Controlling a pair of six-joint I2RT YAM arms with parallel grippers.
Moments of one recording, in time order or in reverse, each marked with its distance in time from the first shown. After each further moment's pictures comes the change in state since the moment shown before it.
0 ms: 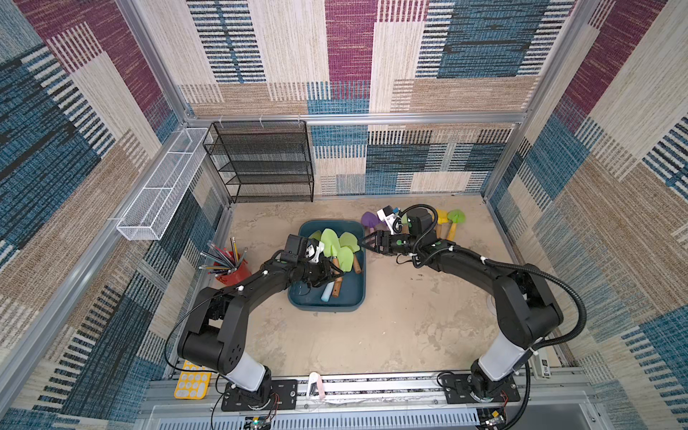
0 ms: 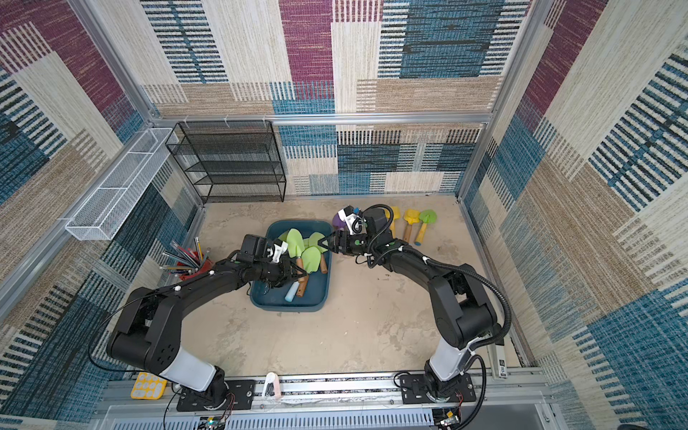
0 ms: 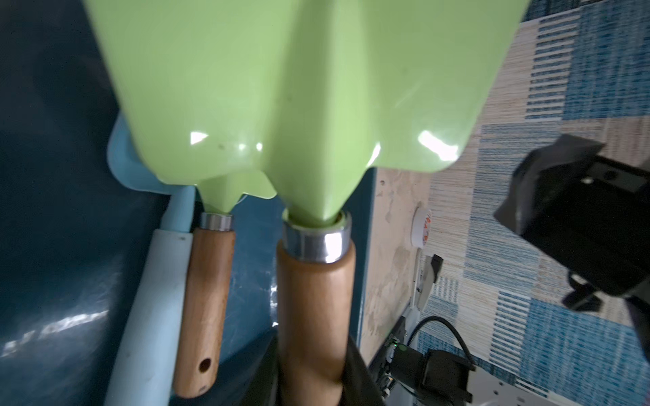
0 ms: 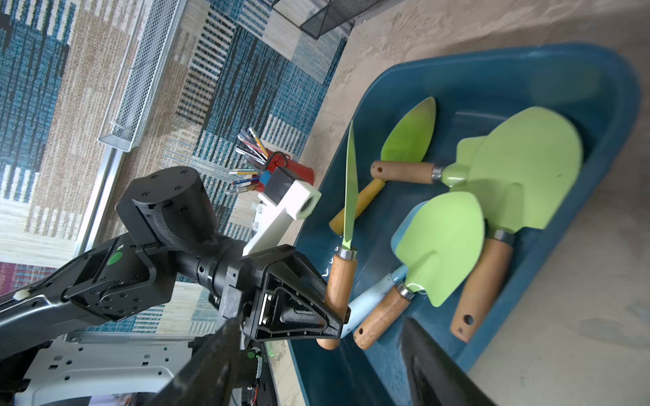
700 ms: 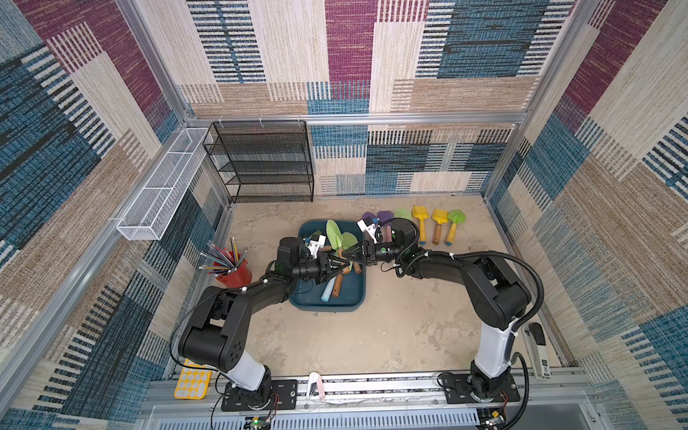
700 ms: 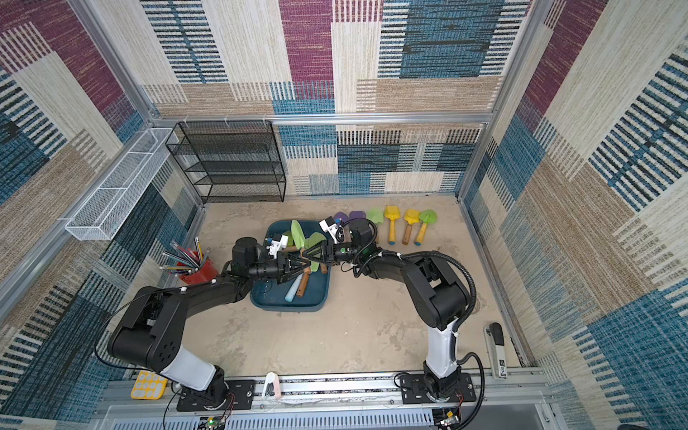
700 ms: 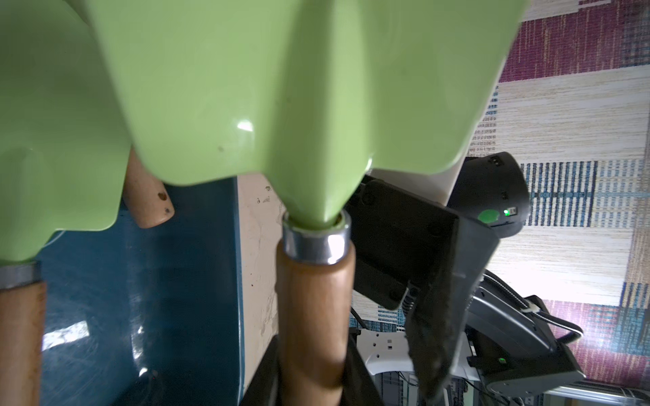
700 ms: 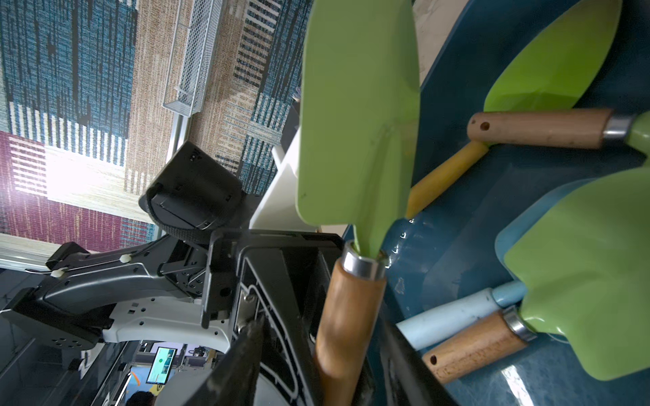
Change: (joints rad) left arm 0.017 0.021 -0.169 0.678 0.256 -0.391; right arm 0.074 0.192 -0.024 0.425 -0.189 0.264
